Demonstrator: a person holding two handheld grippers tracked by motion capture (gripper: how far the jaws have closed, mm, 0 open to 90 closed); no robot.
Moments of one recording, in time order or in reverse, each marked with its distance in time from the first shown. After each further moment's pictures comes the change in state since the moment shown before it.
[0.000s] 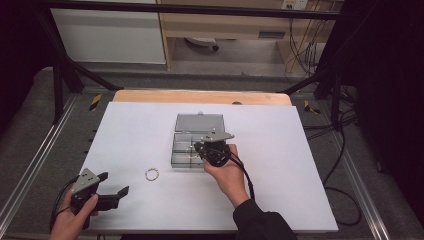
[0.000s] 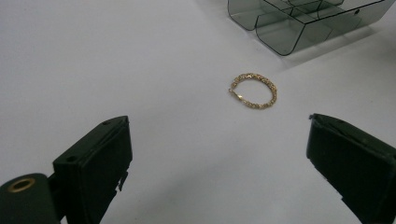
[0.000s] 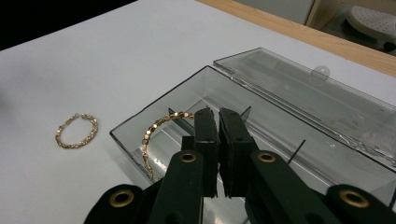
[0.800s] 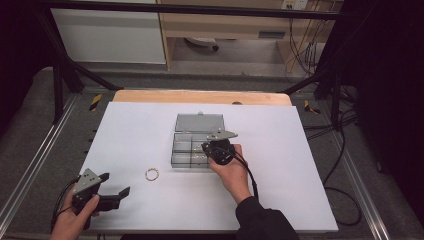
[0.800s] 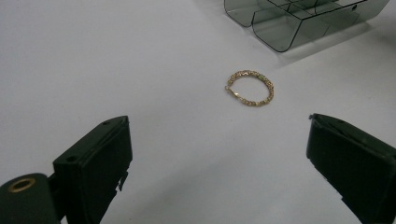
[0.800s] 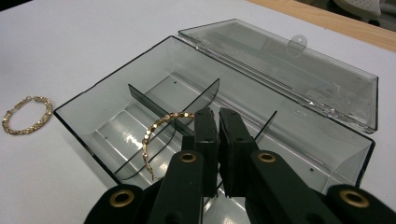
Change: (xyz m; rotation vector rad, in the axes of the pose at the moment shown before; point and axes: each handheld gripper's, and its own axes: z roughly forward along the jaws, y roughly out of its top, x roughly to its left) left arm -0.001 -0.001 0.002 0.011 -0.006 0.005; right arm -0.020 -0.015 0.011 0.061 -0.053 0.030
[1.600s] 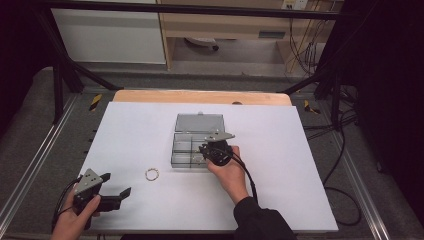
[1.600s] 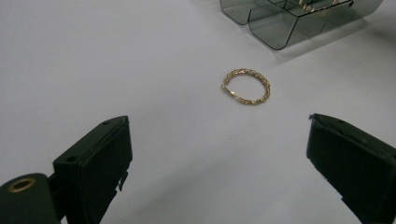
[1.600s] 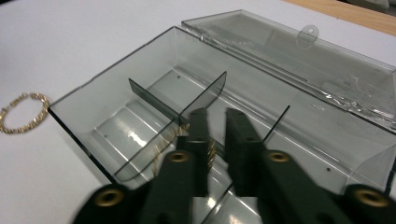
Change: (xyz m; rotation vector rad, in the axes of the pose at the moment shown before) left arm -0.002 0.001 0.001 0.008 -0.005 0.011; right arm 0.003 -0.004 0.010 0.001 0.012 0.022
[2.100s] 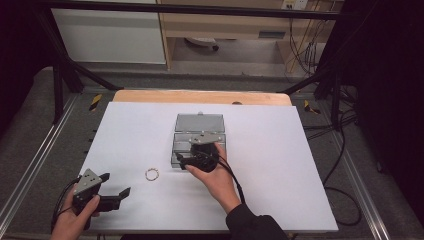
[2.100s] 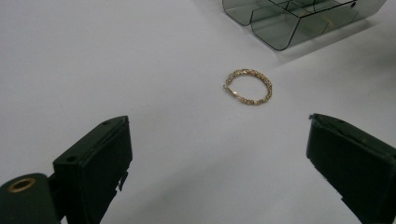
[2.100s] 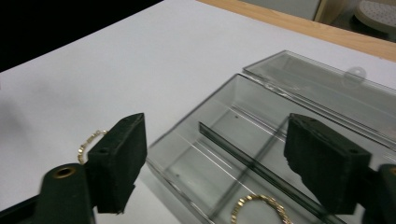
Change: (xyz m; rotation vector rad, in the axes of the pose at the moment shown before) left arm 0.000 0.000 -0.001 -0.006 0.005 -0.006; right arm 0.052 0.023 -0.004 -0.073 0.062 -0.009
